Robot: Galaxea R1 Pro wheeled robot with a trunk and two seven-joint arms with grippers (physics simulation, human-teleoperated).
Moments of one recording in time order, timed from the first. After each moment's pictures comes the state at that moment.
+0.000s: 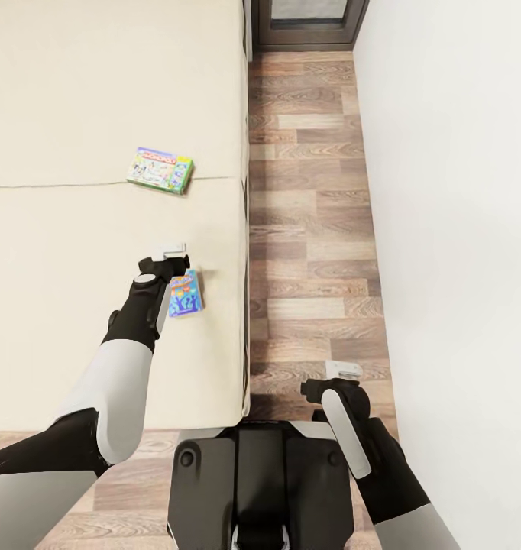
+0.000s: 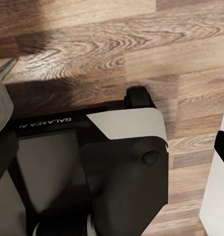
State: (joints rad) left arm -1.17 -0.15 0.33 -0.76 -0.37 0.23 0.05; right arm -0.51 0.12 0.22 -1.36 -0.48 0.92 -0.67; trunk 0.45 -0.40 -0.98
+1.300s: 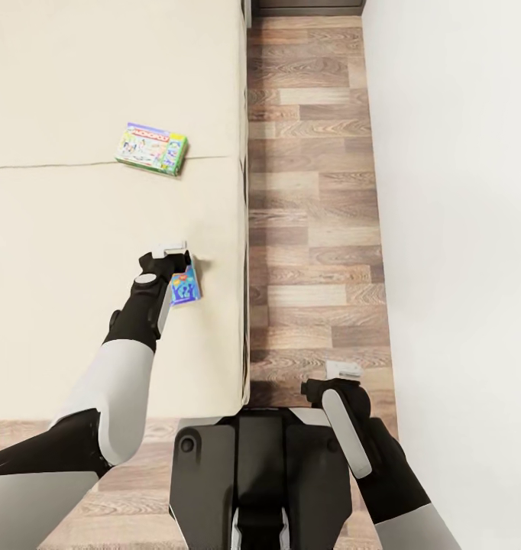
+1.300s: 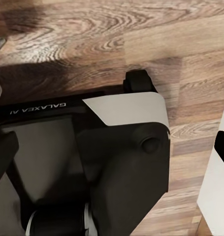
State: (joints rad) left arm -1.17 -0.15 0.33 -0.77 -0.37 0.18 0.05; right arm -0.51 0.12 0.22 -1.36 -0.48 0.92 -0.67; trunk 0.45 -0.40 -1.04
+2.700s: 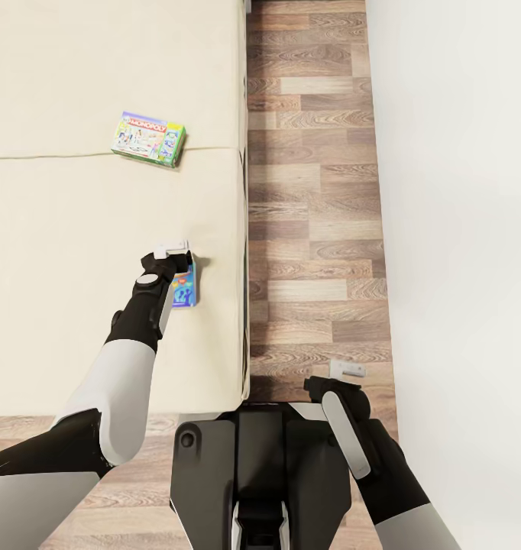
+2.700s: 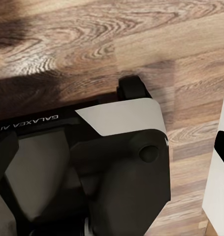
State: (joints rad) left arm -1.17 -0.16 0.33 -0.76 -0.37 0.18 0.05; right arm -0.51 0.12 0.21 -1.32 -0.46 0.80 -0.67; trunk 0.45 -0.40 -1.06
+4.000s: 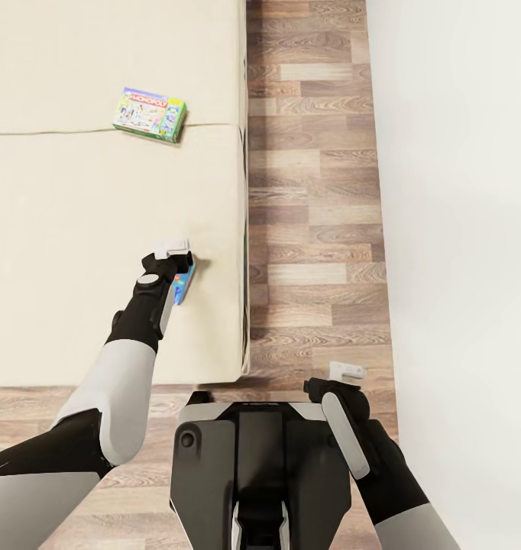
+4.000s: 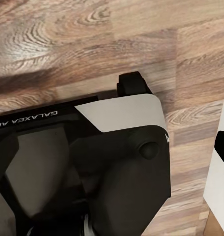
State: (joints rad) left arm -1.17 -0.16 0.33 -0.76 -0.37 0.18 0.05; right arm -0.51 0.12 0.21 -1.30 -0.47 0.80 -0.67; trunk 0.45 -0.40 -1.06
